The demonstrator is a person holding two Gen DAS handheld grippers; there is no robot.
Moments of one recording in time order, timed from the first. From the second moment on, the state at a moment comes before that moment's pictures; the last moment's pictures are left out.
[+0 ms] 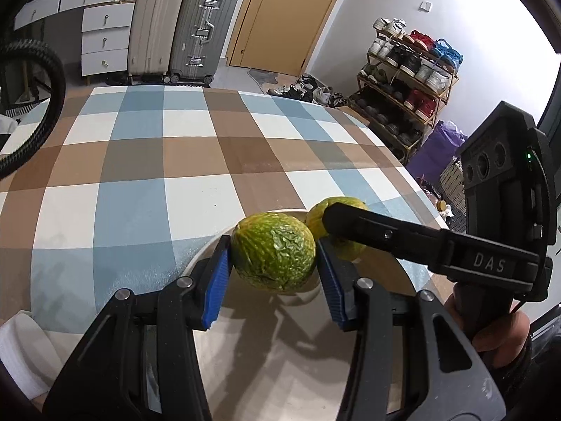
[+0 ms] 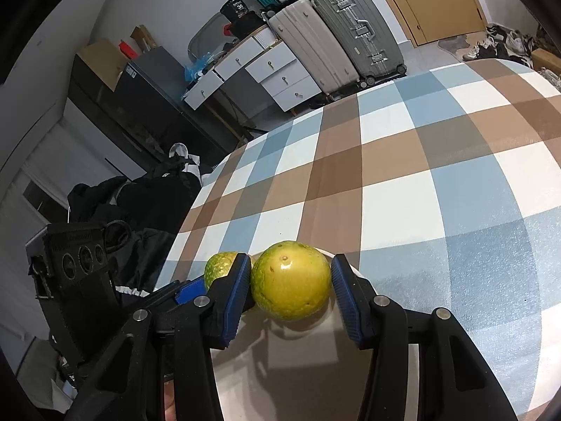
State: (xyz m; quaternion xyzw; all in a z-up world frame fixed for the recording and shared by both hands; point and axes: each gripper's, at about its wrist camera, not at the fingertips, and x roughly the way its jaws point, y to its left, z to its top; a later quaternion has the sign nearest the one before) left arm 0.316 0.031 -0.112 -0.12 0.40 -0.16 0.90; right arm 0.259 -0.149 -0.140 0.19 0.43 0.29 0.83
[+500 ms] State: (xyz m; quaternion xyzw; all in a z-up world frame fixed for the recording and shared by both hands) left arm 0.295 0.037 -0.099 -0.13 0.36 -0.14 0.91; right arm 0.241 -0.163 -0.113 0.21 0.38 0.28 0.86
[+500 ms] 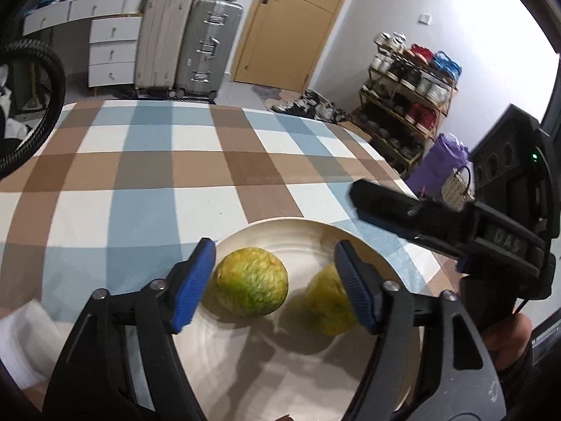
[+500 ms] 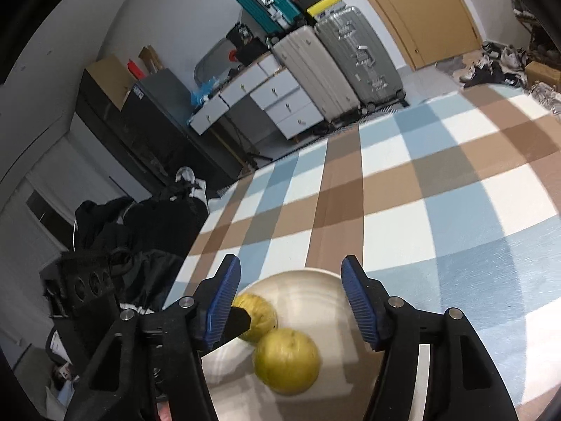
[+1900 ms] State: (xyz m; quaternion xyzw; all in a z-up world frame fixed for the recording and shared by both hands) left arm -0.014 0.006 -0.004 -0.07 0.29 -0.03 0.95; right arm -0.083 -0.192 -0.030 0.06 0.22 0.28 0.93
